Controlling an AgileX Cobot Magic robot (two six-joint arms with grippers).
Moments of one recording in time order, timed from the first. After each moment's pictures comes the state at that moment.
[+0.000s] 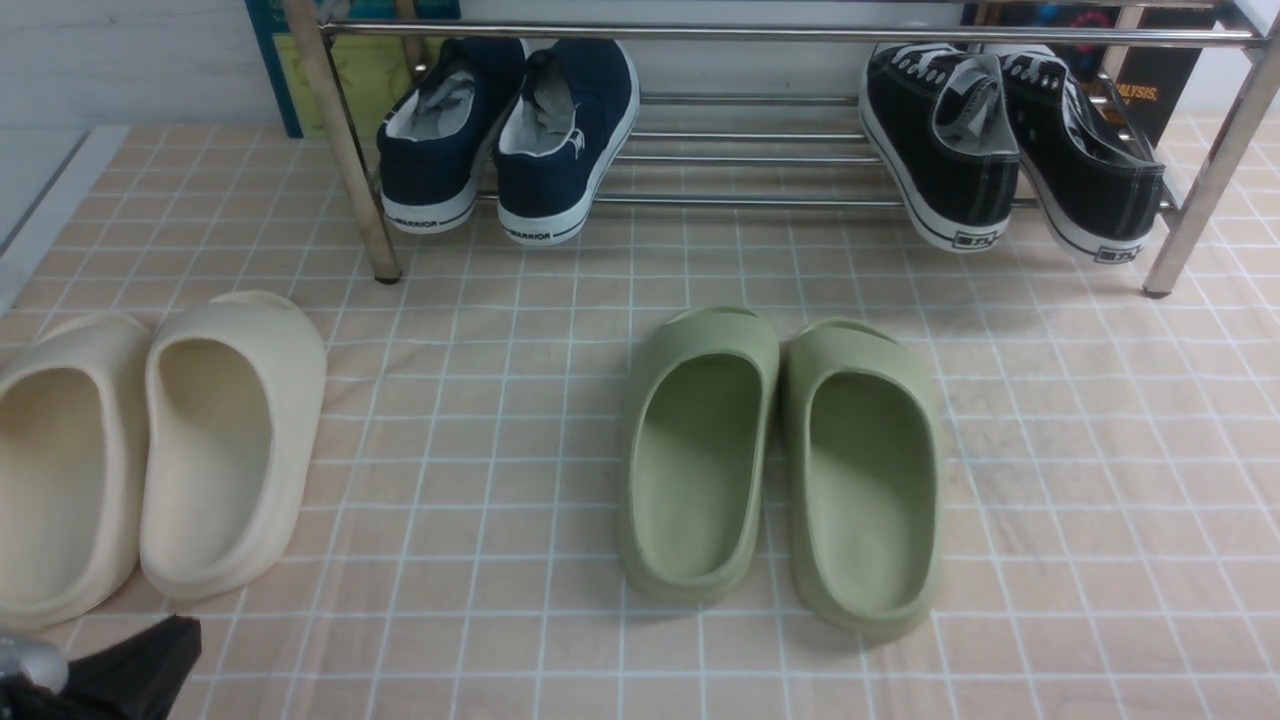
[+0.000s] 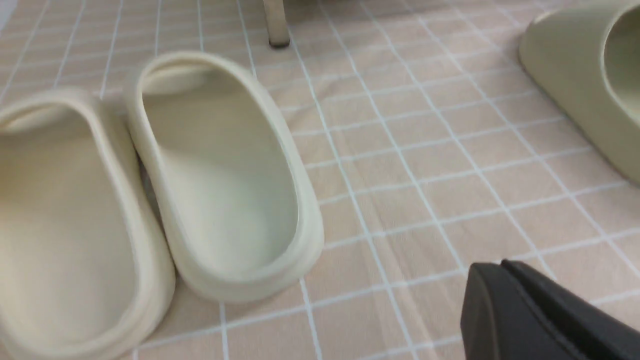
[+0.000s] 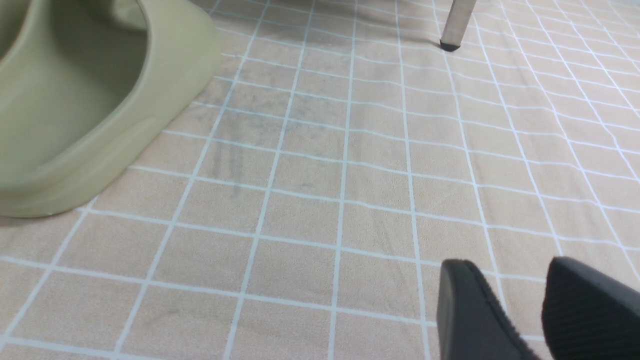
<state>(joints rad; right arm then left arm) -0.06 -0.01 0.01 0.14 0.38 -0.25 -0.28 0.37 -0.05 0.23 0.10 -0.16</state>
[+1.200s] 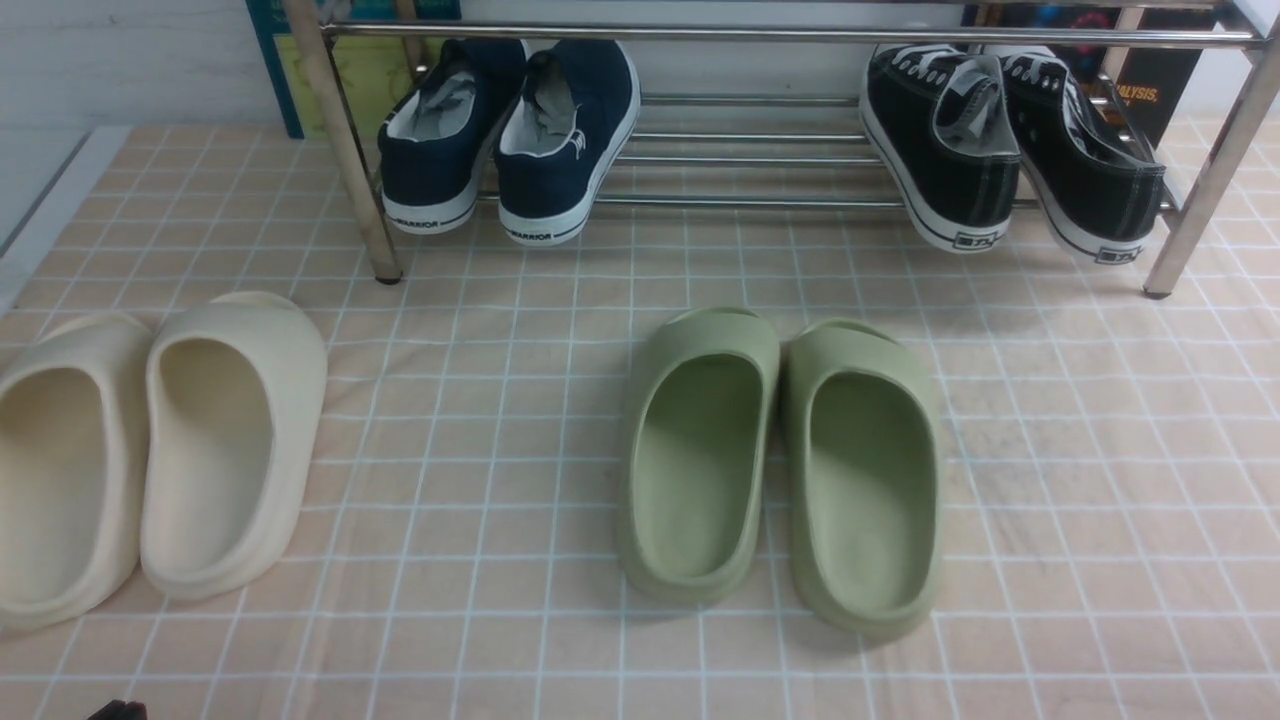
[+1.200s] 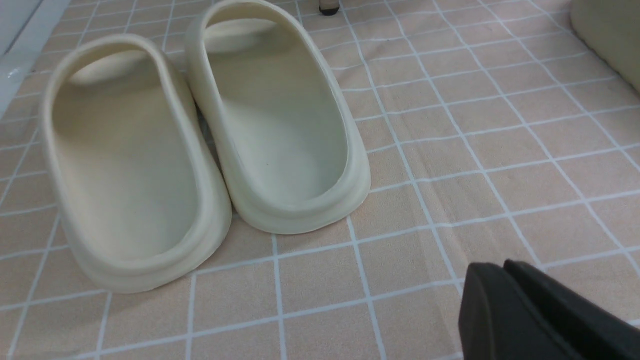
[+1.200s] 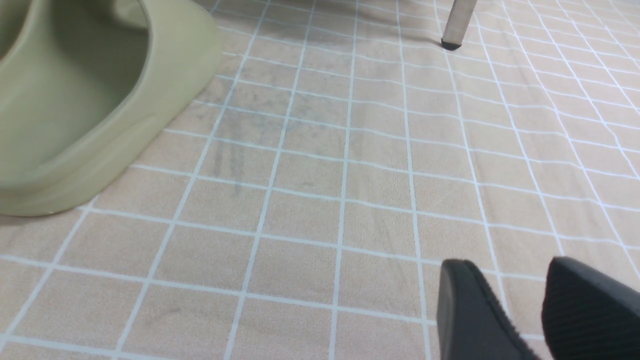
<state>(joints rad) -0.06 -0.01 0.01 0.14 0.38 -0.25 -0.16 -0.01 0.02 0.02 0.36 0.10</state>
